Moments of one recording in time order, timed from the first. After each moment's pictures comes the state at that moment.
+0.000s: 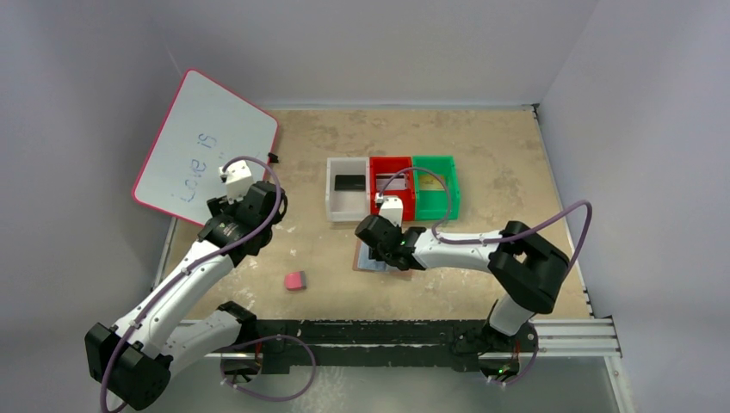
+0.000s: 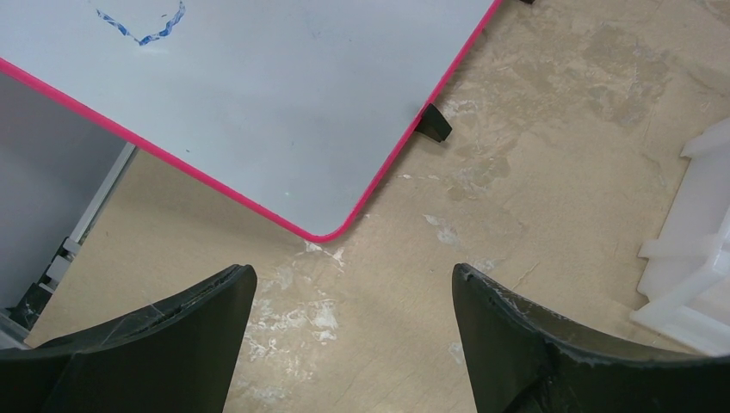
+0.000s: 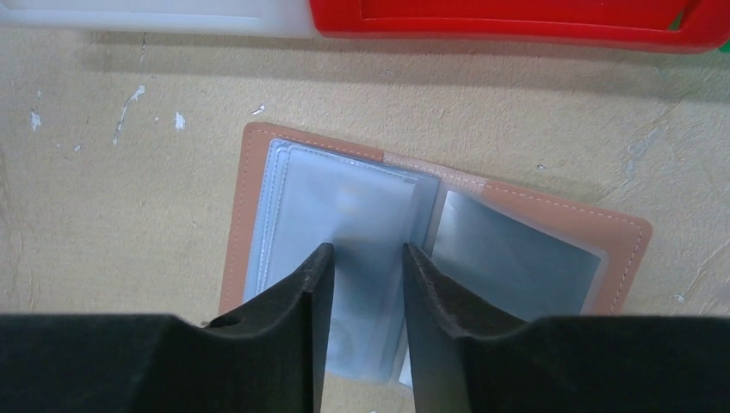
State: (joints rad) left arm -0.50 0.96 0.85 -0.78 -0.83 -0.65; right arm 1.02 1.65 0.89 -0.27 0.50 0.86
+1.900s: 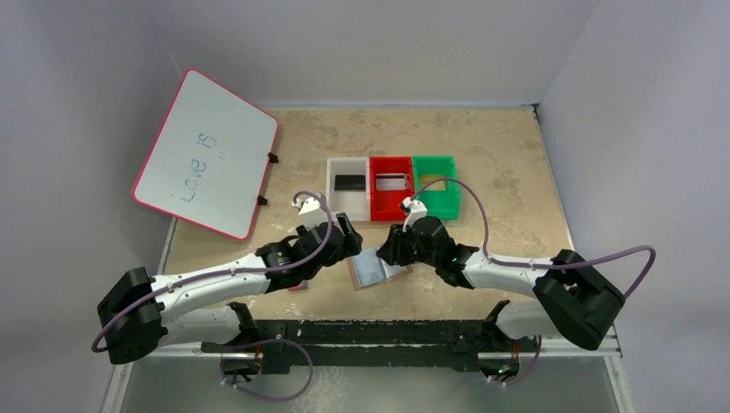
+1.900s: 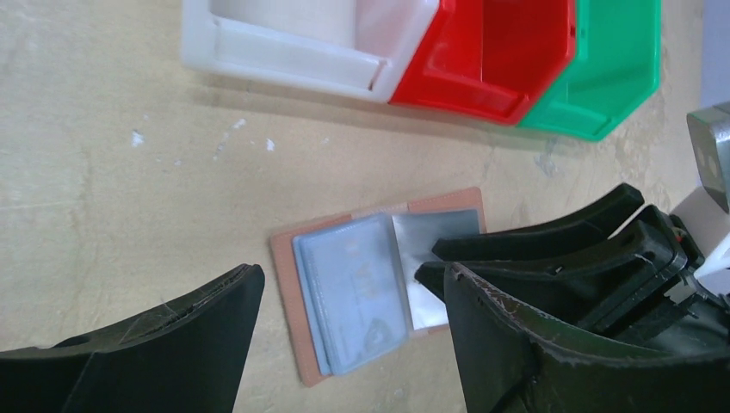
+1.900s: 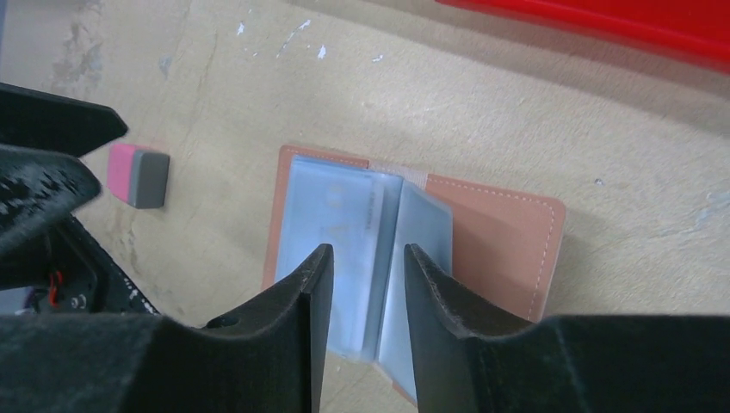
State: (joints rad) left arm -1.02 1.15 0.64 -0.19 -0.49 -1.05; right arm 0.81 1.31 0.42 0.31 -0.04 0.64
